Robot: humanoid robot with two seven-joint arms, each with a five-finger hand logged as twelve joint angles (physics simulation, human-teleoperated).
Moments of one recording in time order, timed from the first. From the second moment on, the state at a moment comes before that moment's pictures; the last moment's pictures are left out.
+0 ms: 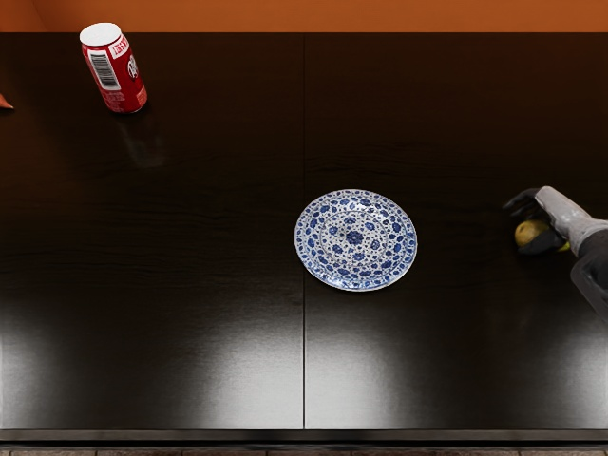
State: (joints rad) left arm -0.06 0.00 -0.09 -0.31 0.08 -0.08 -0.04; right arm 0.62 -0.84 0.44 1.50 -1.17 -0.34 -0.48
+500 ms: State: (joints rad) left arm -0.06 0.00 -0.09 -0.31 0.08 -0.08 -0.04; right arm 0.62 -0.84 0.44 1.48 -1.17 -0.34 -0.48
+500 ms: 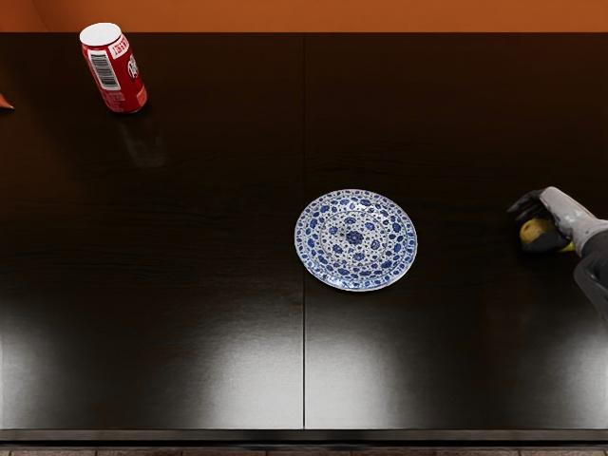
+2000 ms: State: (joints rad) left arm -0.06 0.00 -0.09 -0.31 0.08 -0.08 -0.04; right arm 0.67 -0.94 0.51 1.67 -1.15 -0.27 -0.56
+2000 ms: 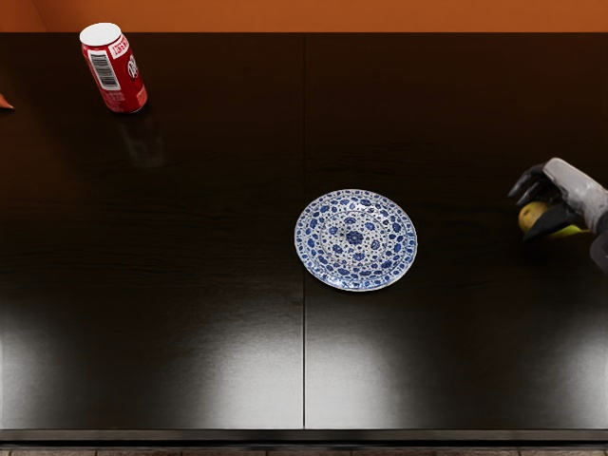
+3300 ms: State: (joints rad) left arm -0.06 0.00 -0.09 -0.31 0.08 -0.08 -0.04; right arm 0.79 -0.69 0.51 1.70 -1.15 -0.24 -0.60
